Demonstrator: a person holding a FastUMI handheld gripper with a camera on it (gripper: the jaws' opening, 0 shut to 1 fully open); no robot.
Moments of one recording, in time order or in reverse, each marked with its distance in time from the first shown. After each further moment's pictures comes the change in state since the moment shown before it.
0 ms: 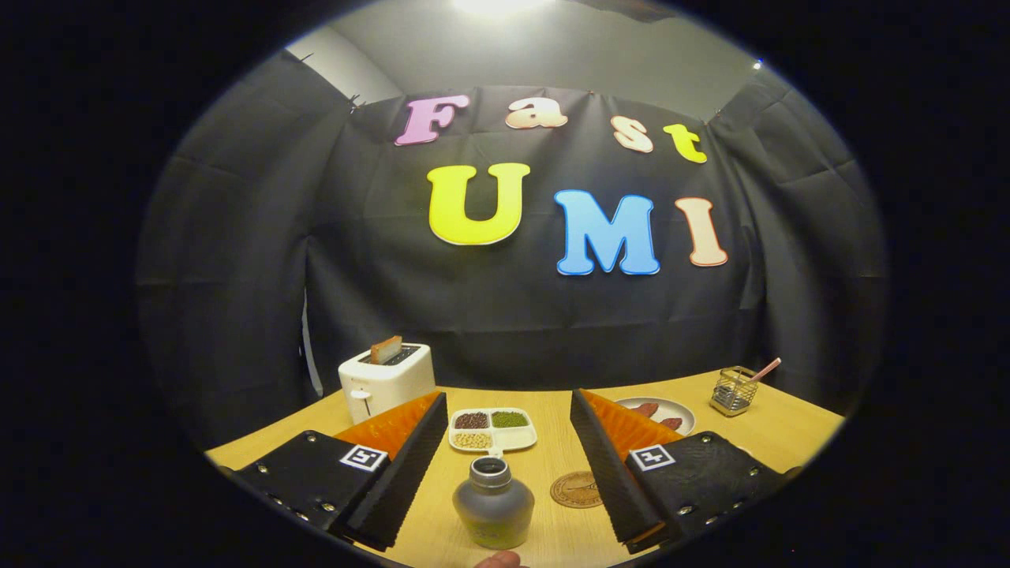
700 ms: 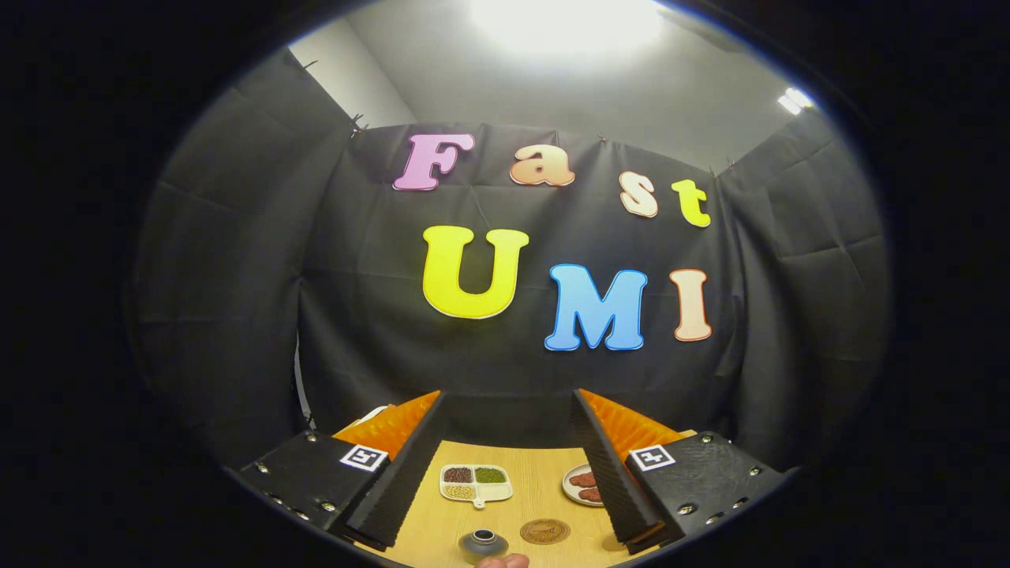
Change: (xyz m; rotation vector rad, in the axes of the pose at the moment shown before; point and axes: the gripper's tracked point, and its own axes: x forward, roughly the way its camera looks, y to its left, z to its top) arm -0.029 -0.010 0.193 -0.053 -0.106 -0.077
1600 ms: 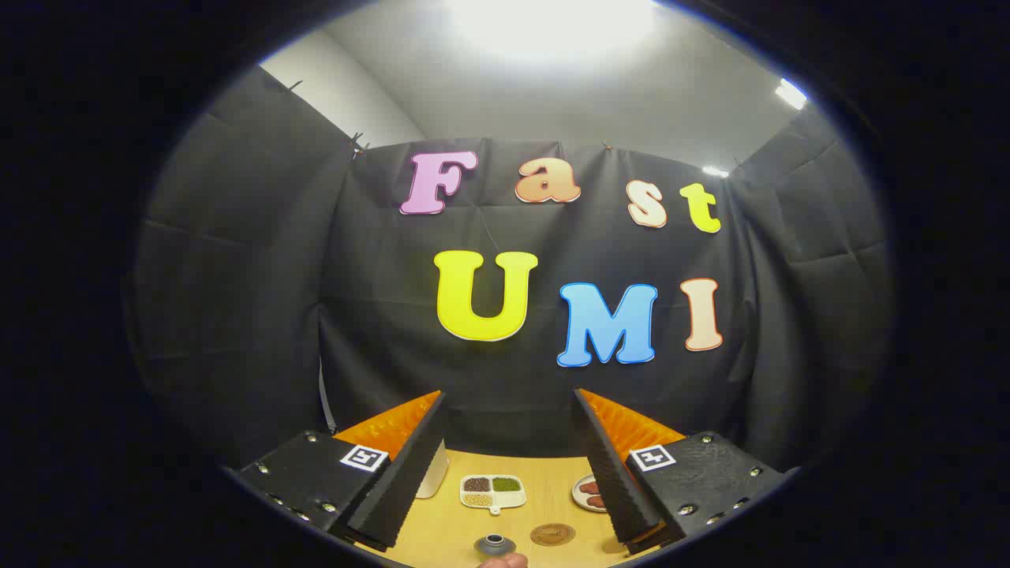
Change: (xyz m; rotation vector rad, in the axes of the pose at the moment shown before) arm -0.016 -0.011 0.075 0.000 0.002 0.031
